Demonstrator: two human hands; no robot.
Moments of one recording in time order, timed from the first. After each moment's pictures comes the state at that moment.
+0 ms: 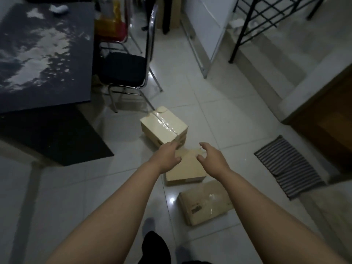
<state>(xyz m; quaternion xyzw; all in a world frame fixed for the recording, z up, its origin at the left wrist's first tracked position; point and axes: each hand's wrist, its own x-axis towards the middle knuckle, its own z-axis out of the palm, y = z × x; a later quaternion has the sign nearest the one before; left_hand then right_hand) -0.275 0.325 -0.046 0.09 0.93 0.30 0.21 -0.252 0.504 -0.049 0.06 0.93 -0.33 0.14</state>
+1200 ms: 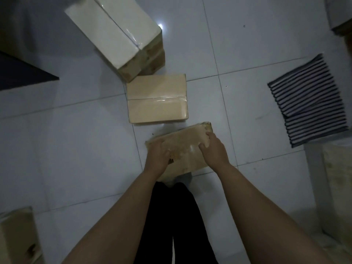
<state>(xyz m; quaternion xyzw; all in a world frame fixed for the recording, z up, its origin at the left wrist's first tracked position) -0.253 0.517 -0.386 -0.20 0.81 0.46 0.30 -0.276 0.700 -0.381 0.20 0.87 -0.31 0.33</state>
